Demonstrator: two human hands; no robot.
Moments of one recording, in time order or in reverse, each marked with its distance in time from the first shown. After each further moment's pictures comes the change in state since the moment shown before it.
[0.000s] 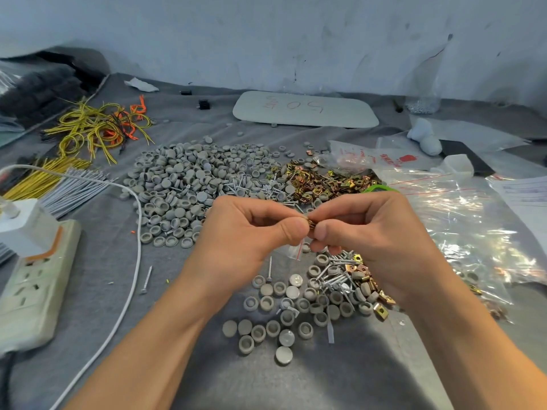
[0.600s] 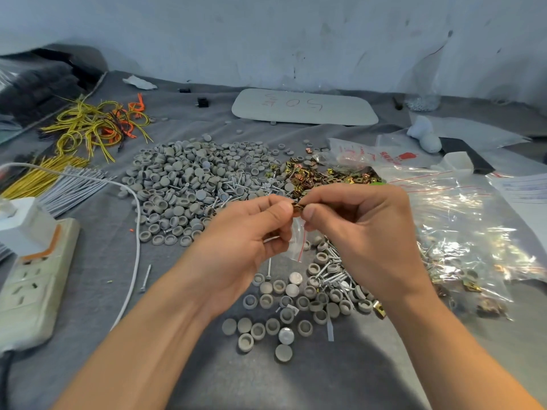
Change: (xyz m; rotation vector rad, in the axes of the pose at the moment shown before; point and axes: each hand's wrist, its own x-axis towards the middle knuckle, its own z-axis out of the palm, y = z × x) left_hand -0.001 0.006 0.004 -0.303 -0.047 -0.324; right_hand 0.003 0.007 0.018 -0.203 0.187 -0.318
